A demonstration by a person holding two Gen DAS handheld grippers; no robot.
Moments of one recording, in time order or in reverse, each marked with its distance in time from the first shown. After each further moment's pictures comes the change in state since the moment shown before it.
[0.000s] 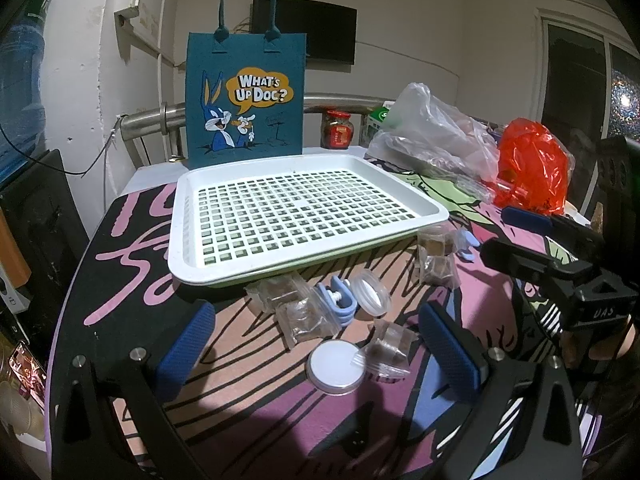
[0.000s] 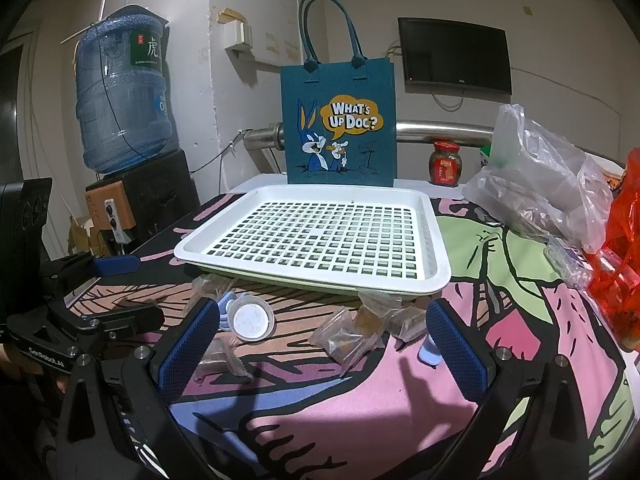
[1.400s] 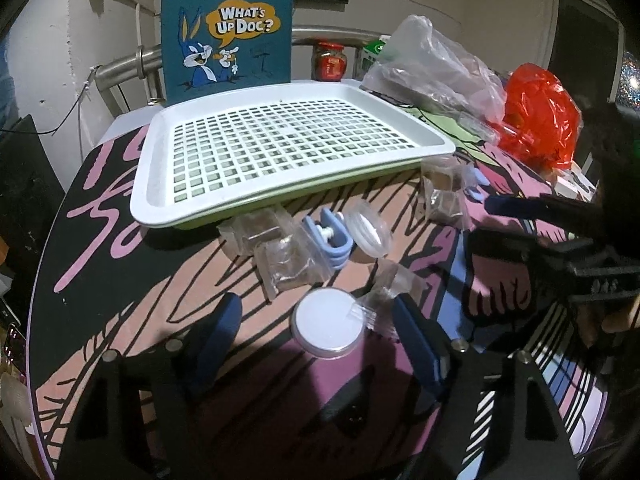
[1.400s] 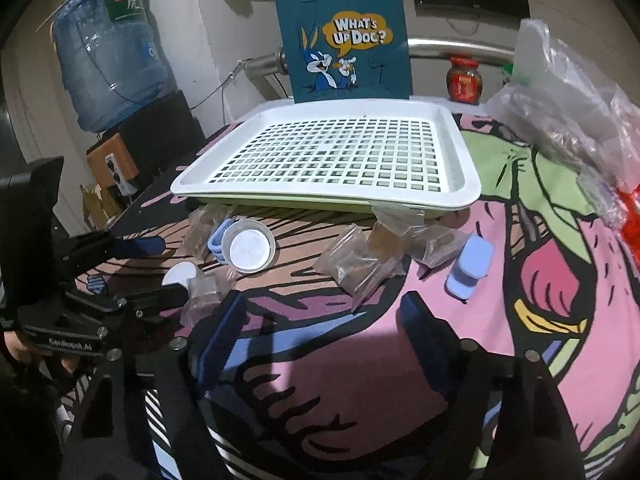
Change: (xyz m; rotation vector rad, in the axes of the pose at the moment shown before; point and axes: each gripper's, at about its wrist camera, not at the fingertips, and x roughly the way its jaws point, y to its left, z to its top) left arm 0.035 -0.003 -0.014 0.016 0.247 -0.030; right arm 0.035 -0.012 -0.016 0.076 0.293 0.089
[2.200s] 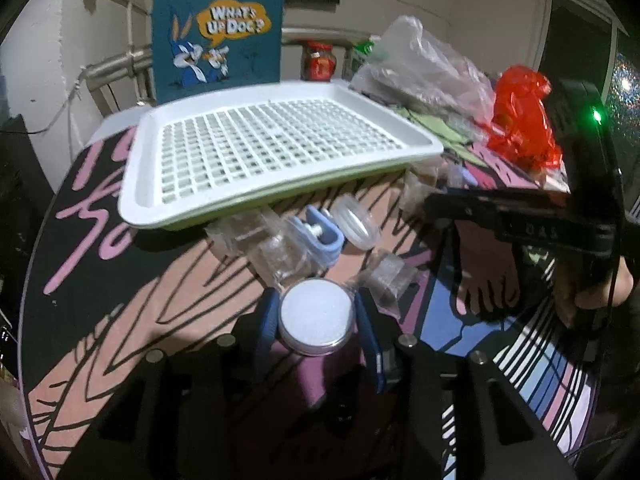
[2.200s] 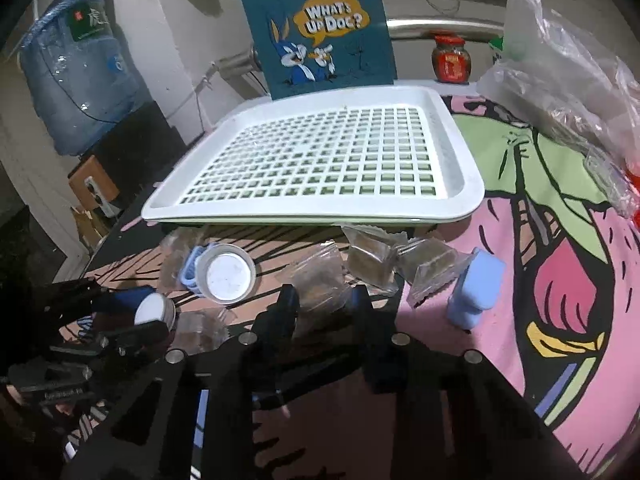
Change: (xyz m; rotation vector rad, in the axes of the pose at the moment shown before) left arm -0.006 0.001 -0.001 0.001 -0.024 -0.033; right arm 0.022 -0.015 0.016 0.076 0.024 -0.007
